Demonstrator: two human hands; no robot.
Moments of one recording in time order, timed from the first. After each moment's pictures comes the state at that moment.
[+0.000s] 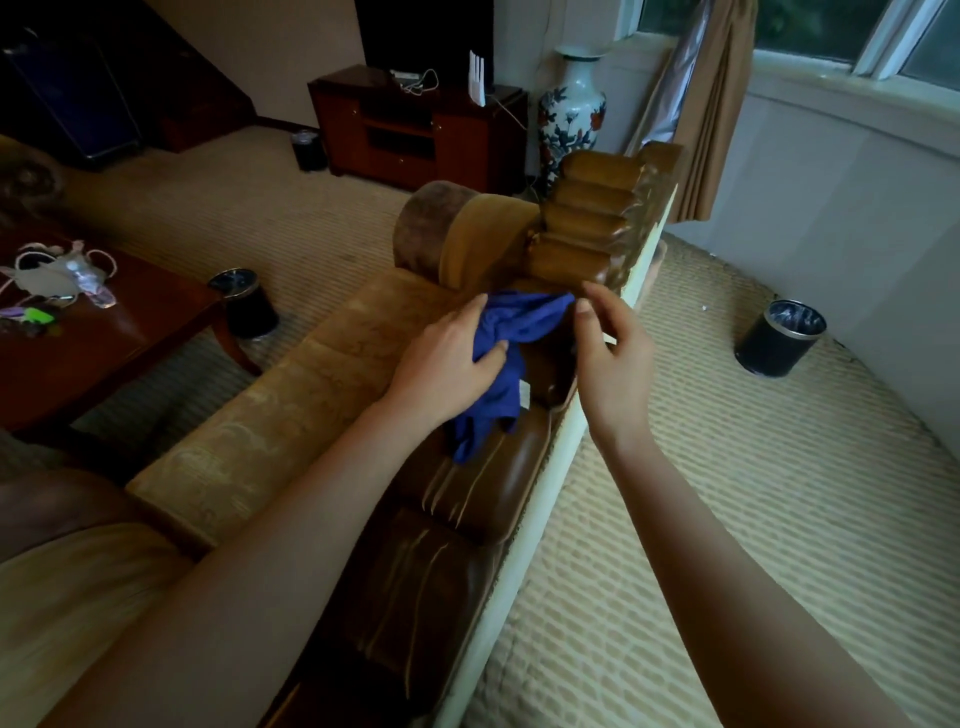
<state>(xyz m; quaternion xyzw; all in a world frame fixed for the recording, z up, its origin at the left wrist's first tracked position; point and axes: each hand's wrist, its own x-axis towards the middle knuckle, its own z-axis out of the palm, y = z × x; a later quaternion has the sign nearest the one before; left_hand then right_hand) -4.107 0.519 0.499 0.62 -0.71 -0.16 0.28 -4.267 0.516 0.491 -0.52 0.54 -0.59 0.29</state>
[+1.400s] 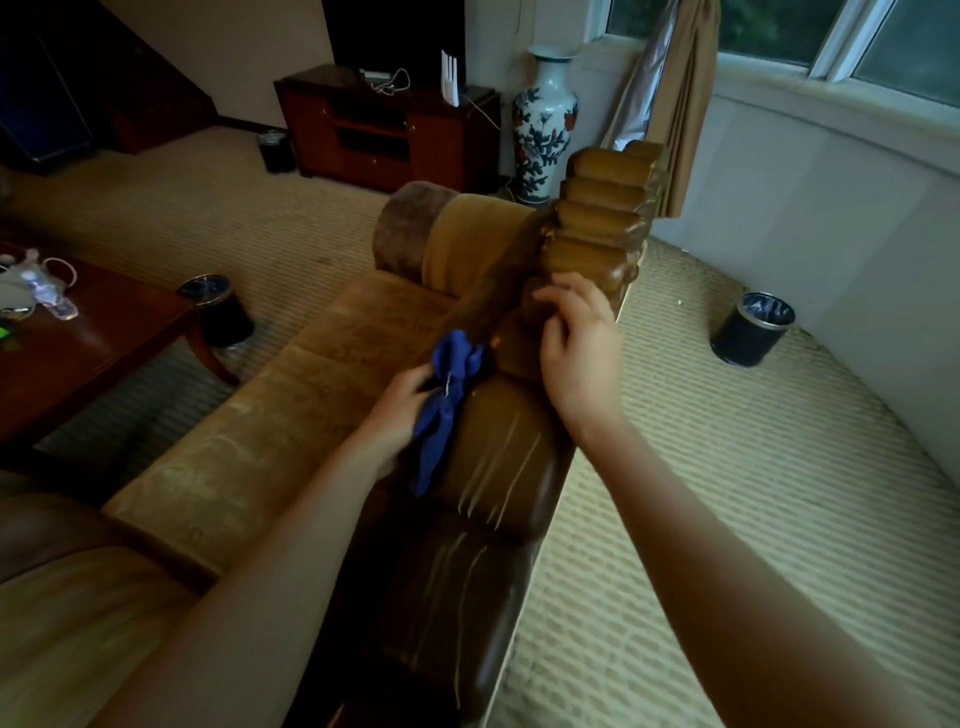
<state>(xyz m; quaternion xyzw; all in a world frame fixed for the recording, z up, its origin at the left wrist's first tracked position) -4.059 0.553 0.480 0.59 -0.50 -0.50 0.39 -4.223 0.513 0.494 -0.67 0.55 -0.49 0.09</state>
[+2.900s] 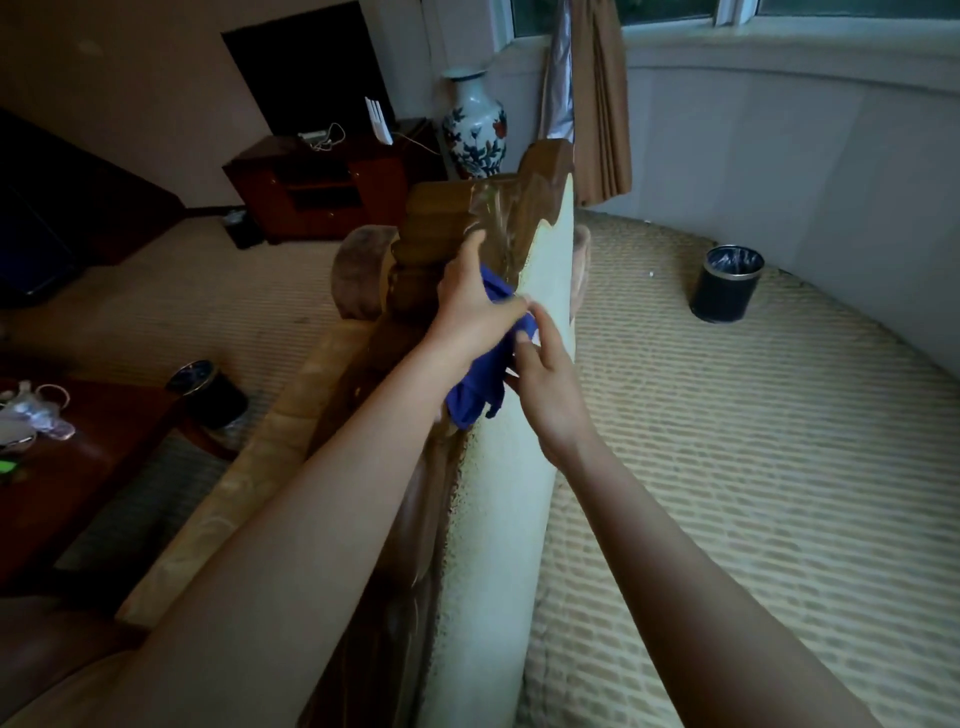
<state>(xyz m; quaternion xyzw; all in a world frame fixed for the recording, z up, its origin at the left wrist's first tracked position) -4.260 0.469 0.554 0.58 -0.66 -0.32 0.36 -4.329 0.510 0.474 -0.44 0.51 -0.56 0.48</state>
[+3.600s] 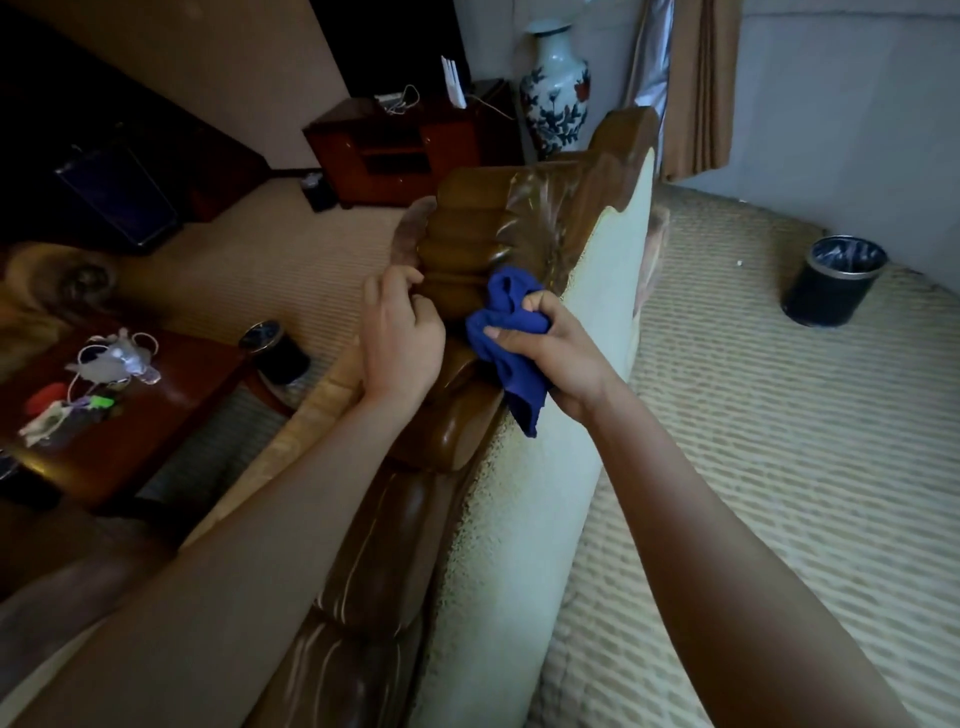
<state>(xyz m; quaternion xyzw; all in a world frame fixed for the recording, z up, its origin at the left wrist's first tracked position) -4.197 0.436 0.516 0.68 -0.59 -0.02 0.43 -4.347 0.425 0.478 -0.45 0.36 -0.49 0.66</state>
